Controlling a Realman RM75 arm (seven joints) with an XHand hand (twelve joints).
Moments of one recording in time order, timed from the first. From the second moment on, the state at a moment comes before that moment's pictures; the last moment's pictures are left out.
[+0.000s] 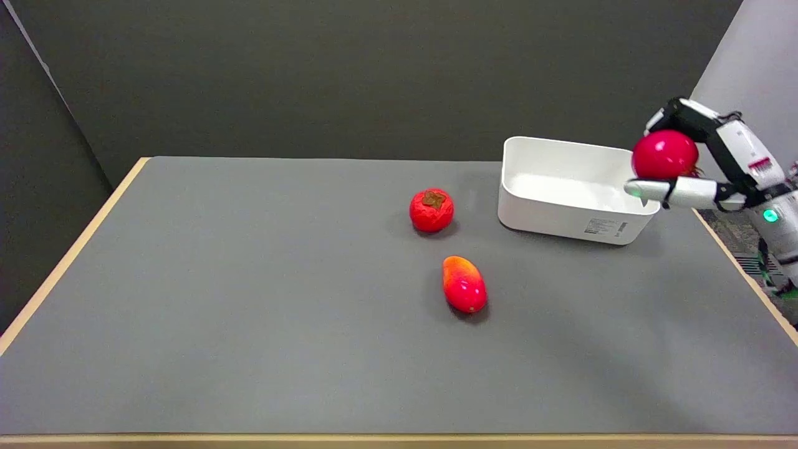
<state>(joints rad) -0.22 -0.78 -1.13 0.98 0.07 1.04 1.31</state>
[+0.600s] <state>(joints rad) 0.25 -0.76 -1.41 0.72 -0.05 0.92 1.27</state>
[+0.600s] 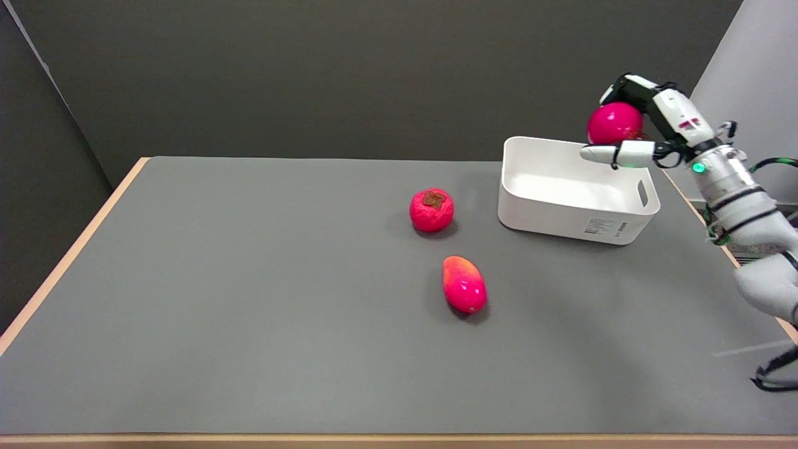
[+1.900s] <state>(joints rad) 0.50 -0.80 -1.59 0.47 -0.21 0.59 1.13</state>
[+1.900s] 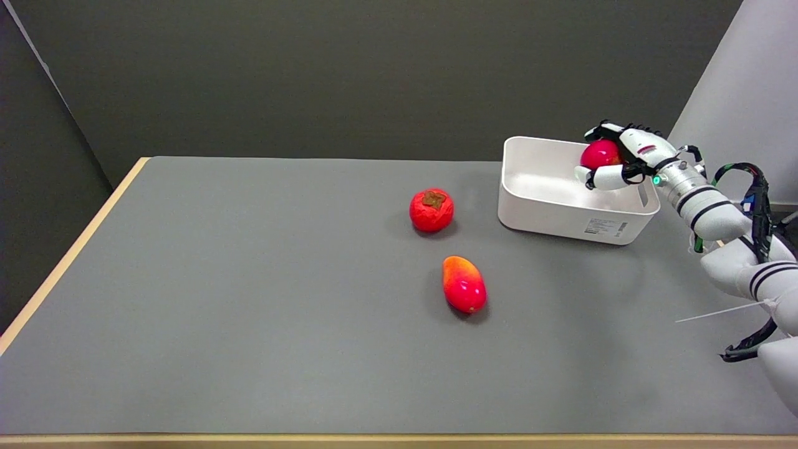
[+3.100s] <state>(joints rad) 0.23 -0.79 -1.46 0.83 0.05 0.68 1.21</state>
